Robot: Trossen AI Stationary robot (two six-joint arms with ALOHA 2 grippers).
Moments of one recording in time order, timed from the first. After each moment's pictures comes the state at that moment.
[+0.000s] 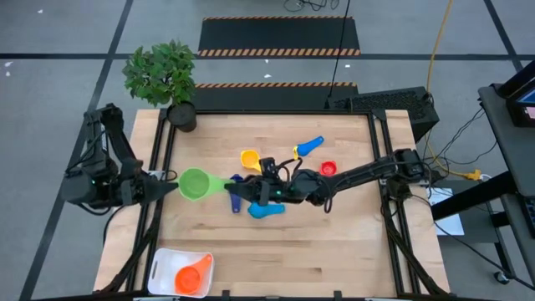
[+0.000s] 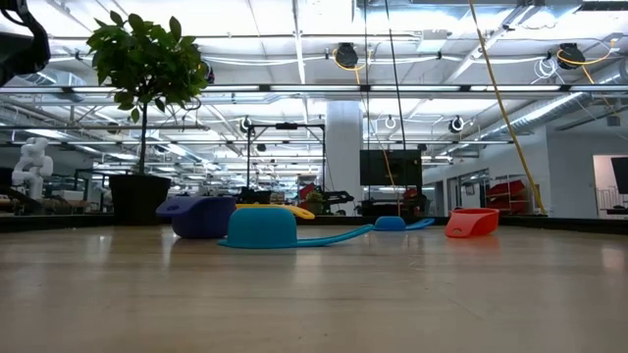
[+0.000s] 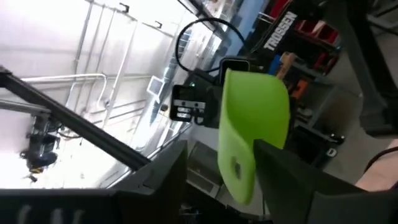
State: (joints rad) left arm -1.19 0.74 0.87 -0.09 -1.34 -1.18; right arm 0.20 1.86 1.38 0.82 0.20 1.11
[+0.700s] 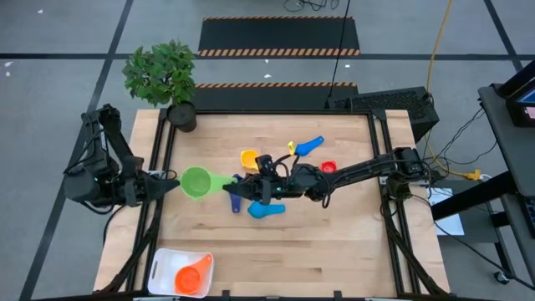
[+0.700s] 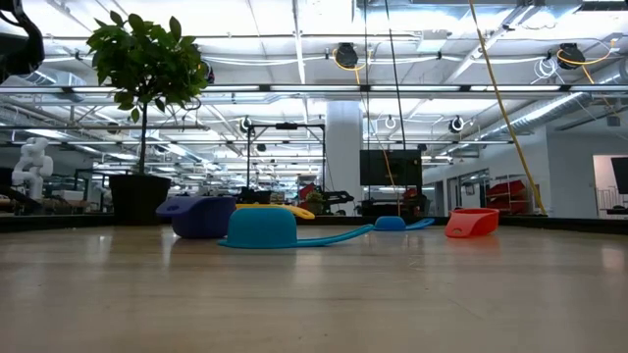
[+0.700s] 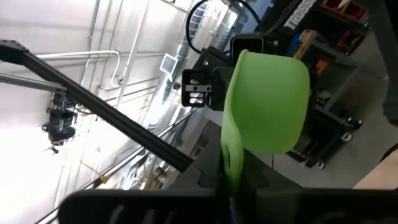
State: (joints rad) left arm -1.14 0.73 0.87 -0.09 -1.30 -1.07; right arm 0.16 1.86 1.38 0.84 0.04 1.12
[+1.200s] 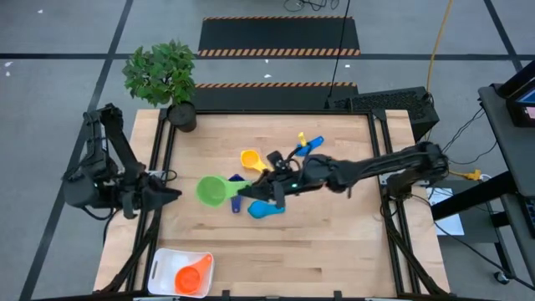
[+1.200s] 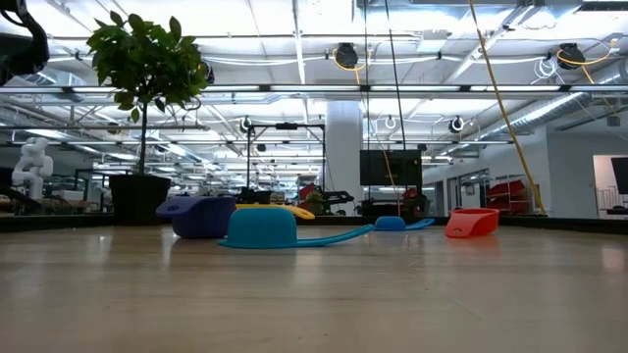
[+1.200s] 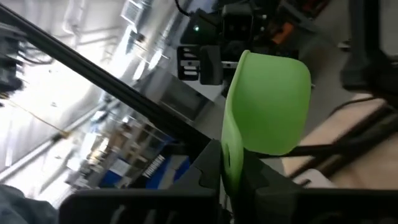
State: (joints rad) left arm -1.18 0.73 0.87 -0.19 -1.20 -1.09; right arm 0.16 1.63 1.38 0.37 -0.06 1.03
